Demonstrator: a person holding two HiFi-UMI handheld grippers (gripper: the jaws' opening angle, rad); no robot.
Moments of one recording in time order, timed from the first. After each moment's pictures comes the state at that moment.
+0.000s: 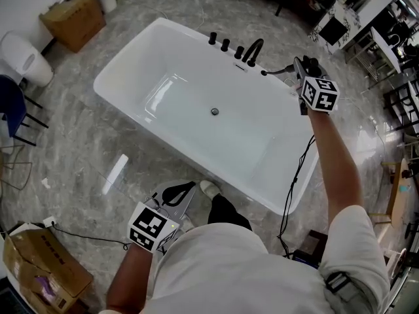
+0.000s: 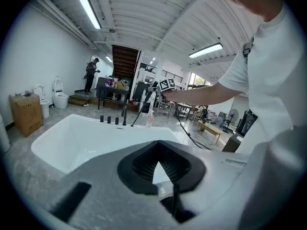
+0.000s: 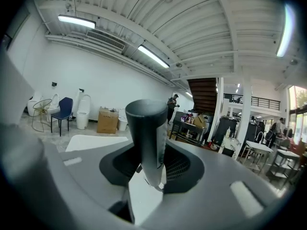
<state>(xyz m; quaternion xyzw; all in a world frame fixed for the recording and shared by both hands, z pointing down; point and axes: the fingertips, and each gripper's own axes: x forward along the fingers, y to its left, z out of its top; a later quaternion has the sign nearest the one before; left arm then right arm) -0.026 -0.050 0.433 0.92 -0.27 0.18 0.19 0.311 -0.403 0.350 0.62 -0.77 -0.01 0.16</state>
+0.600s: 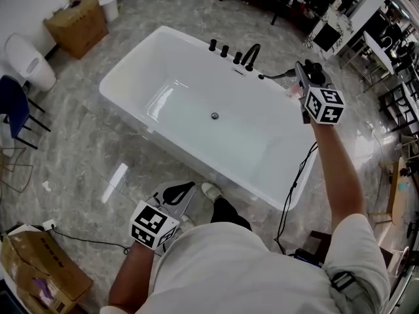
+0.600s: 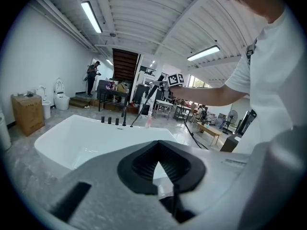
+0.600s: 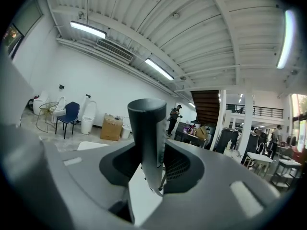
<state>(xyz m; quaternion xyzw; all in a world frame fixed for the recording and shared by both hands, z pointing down) -0.059 0.005 0.424 0.93 -0.28 0.17 0.19 0.257 -0.298 0.273 0.61 -0.78 -0.07 0.13</state>
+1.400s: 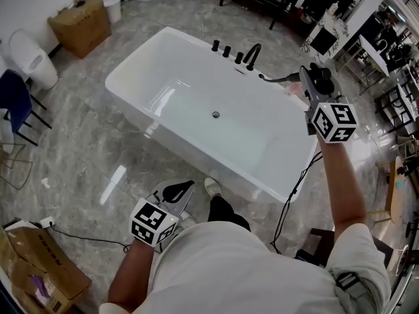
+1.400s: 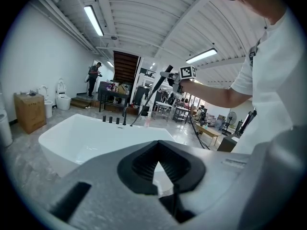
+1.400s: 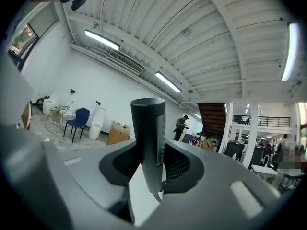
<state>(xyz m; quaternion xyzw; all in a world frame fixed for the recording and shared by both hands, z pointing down) -0.097 0.064 0.421 0.93 -0.28 0.15 0.19 0.179 -0.172 0.202 0.57 -0.80 -0.12 0.10</state>
